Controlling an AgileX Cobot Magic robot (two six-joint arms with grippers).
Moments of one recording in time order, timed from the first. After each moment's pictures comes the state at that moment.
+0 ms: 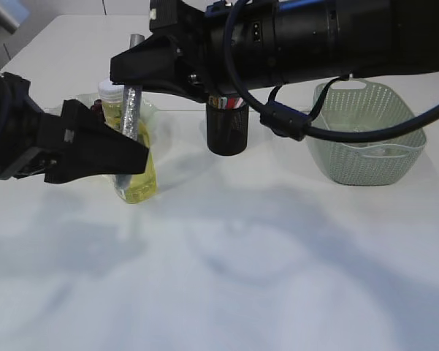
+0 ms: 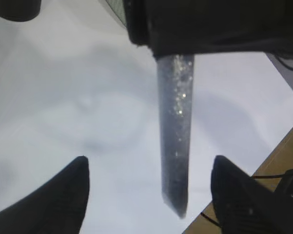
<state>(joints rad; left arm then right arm) -0.43 1.22 -0.83 -0.93 0.60 0.58 0.51 1.65 -1.23 1.59 0.77 -1.08</state>
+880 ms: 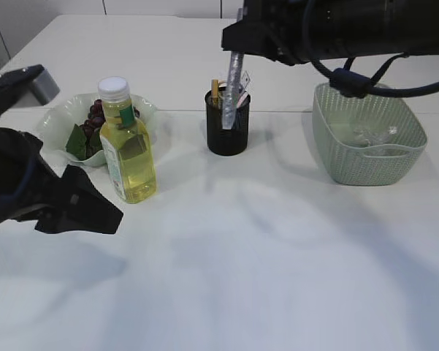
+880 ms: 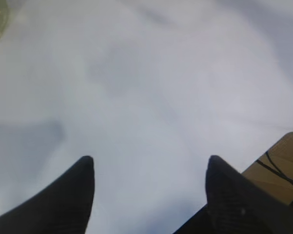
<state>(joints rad) -0.38 1.34 -0.83 -0.64 0.71 0.44 0.31 1.65 -1.23 1.57 0.55 -1.28</state>
